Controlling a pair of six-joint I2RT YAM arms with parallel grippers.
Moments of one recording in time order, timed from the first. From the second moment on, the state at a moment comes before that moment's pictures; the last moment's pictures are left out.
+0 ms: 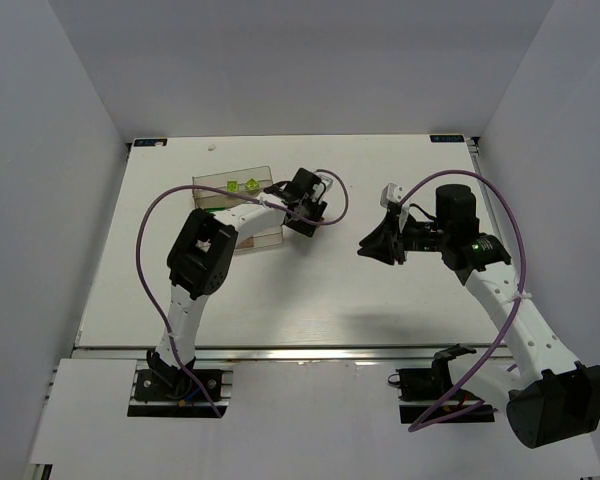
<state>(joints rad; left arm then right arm) -0.63 2.17 1.64 -0.44 -0.07 -0.07 0.29 1.04 0.93 -0.45 -1.01 -0.43</state>
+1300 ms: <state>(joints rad) -0.30 1.94 1.63 -0.27 0.05 -0.21 0.29 1.05 0.93 -0.45 -1.02 -0.43</state>
